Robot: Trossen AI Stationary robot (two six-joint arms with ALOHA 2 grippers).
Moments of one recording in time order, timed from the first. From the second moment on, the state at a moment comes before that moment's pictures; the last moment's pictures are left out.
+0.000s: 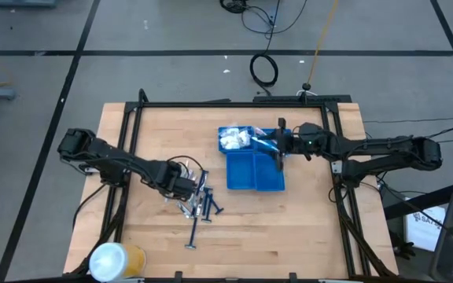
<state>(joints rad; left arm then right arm) -0.25 1.54 0.98 -1.15 -0.03 -1.43 -0.23 1.08 0.56 0.31 -0.08 -0.28</state>
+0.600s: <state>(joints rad) -0.25 1.54 0.74 -0.91 0.12 -1.54 -0.23 1.03 0.55 0.33 -0.16 -0.29</state>
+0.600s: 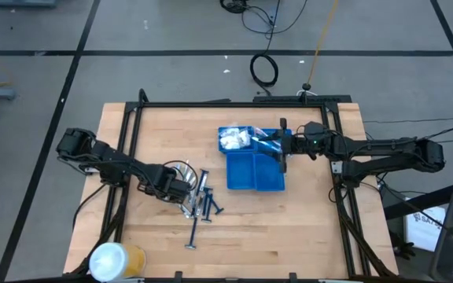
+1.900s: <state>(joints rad) -0.21 1.35 1.00 -0.60 -0.65 -0.67 -0.23 1.10 0.55 0.43 -0.11 -0.20</state>
